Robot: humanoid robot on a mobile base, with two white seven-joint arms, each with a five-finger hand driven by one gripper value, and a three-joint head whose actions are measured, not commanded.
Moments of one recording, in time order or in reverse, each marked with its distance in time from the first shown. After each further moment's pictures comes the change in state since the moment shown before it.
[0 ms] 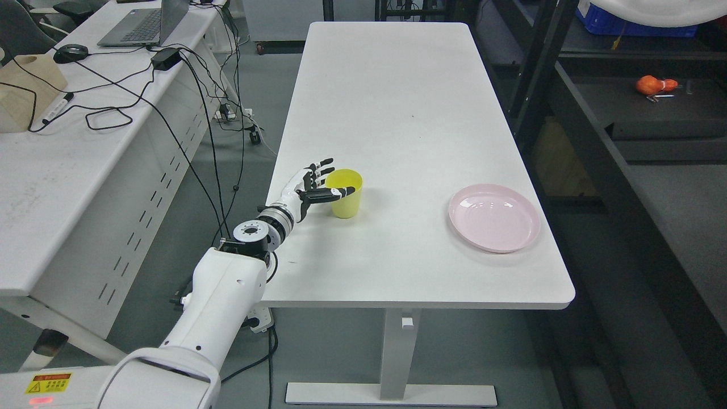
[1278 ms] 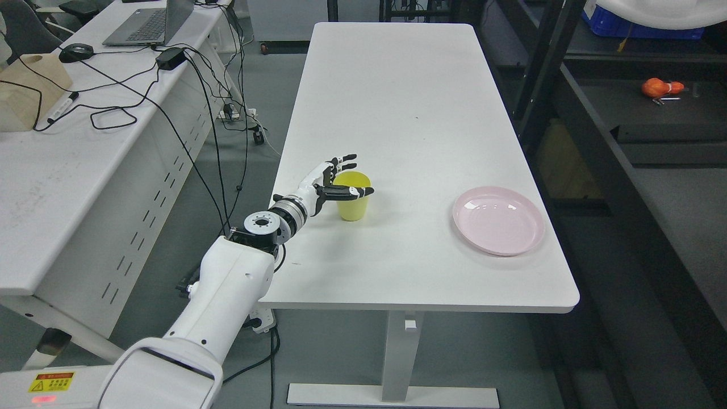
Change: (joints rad) left arm -0.029 0.000 -0.121 -0.011 0.008 -0.002 -0.071; right arm 0.000 0.000 0.000 0.000 0.000 0.000 0.000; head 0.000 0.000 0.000
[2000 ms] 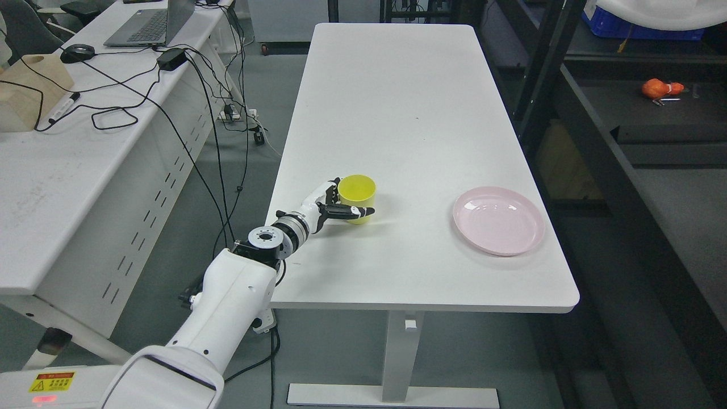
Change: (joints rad) left arm 0.031 0.000 -0.043 0.026 0.014 0.004 0.002; right arm 0.000 0.000 0.000 0.000 0.000 0.000 0.000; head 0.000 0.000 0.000
